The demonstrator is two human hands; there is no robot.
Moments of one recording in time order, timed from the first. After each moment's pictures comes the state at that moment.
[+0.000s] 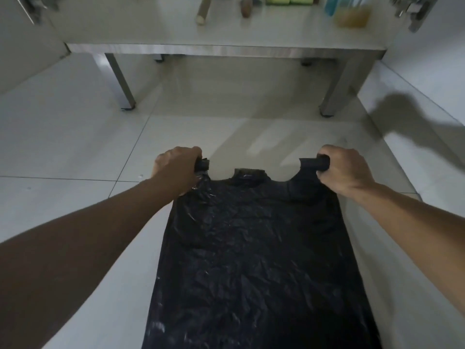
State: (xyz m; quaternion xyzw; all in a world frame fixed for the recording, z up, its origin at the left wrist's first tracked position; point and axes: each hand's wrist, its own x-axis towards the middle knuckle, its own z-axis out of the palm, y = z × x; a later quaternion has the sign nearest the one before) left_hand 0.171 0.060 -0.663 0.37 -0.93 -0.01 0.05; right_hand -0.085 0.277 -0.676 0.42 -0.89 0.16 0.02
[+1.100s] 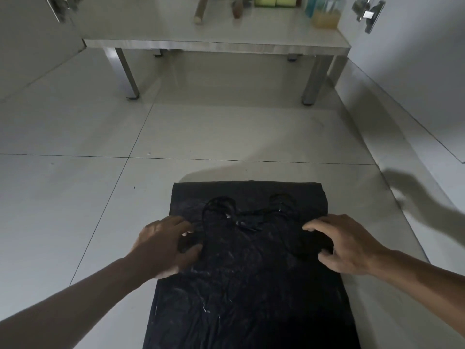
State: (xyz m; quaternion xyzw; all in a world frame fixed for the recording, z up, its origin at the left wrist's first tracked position) left_hand 0.339 0.200 -0.707 0.24 -0.96 -0.11 0.05; right_hand 0.041 0.461 -0.692 0.58 -0.80 0.07 -0.13
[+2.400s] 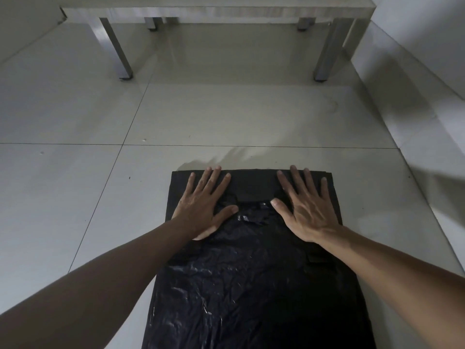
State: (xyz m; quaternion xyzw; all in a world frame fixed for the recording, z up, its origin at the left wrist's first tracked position) left_hand 0.247 0.181 -0.755 0.22 -0.97 -0.02 -0.04; right_hand 0.053 0.368 -0.753 0.48 -0.87 -0.01 -0.07
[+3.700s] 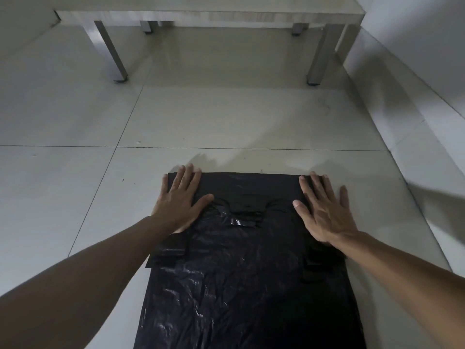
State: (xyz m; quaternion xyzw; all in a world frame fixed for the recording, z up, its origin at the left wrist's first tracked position) left_hand 0.259 0.153 -0.760 0.30 -0.95 -0.09 -0.05; right_hand 0.021 0.403 -0.755 0.42 -0.90 -0.05 -0.12
